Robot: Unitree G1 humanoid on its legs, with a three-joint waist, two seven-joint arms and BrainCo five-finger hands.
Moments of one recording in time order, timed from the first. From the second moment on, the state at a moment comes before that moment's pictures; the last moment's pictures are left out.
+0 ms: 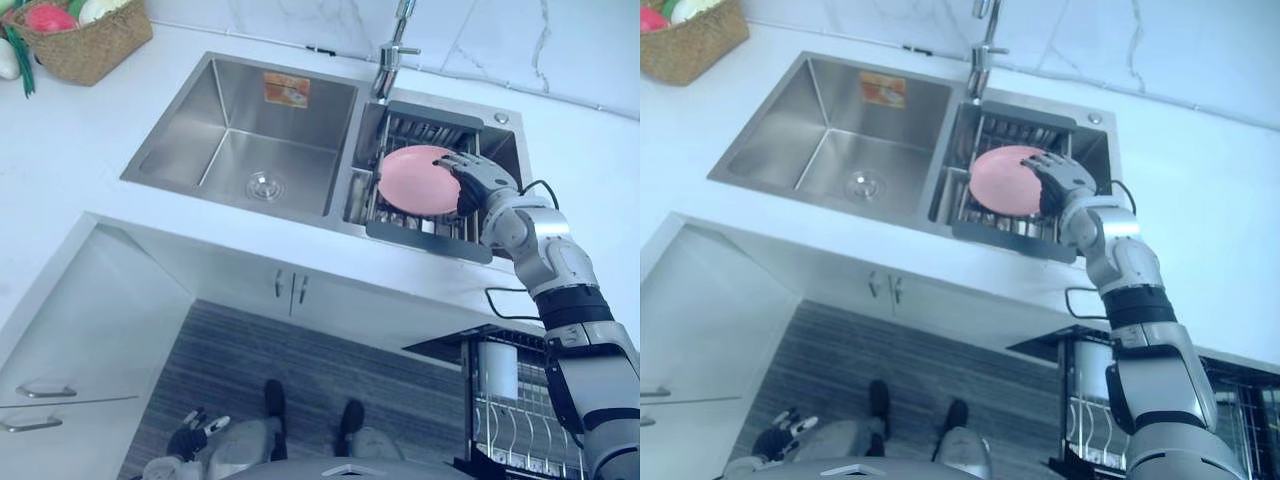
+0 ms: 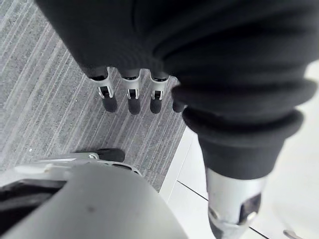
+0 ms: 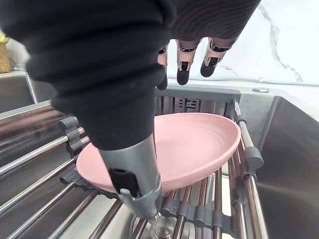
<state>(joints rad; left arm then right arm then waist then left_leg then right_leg) 0.21 0.17 0.03 0.90 -0.23 -0.13 -0.18 -0.67 -0.73 0.12 0.45 -0.87 -0.13 0.21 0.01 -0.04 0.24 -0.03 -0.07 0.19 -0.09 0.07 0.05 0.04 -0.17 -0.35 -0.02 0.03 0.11</state>
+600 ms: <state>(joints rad) 0.21 0.18 0.00 0.90 -0.23 -0.13 -0.16 -0.67 -0.74 0.16 0.45 -0.89 -0.13 0.26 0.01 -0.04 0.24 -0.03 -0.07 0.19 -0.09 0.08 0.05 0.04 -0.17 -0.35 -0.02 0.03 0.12</state>
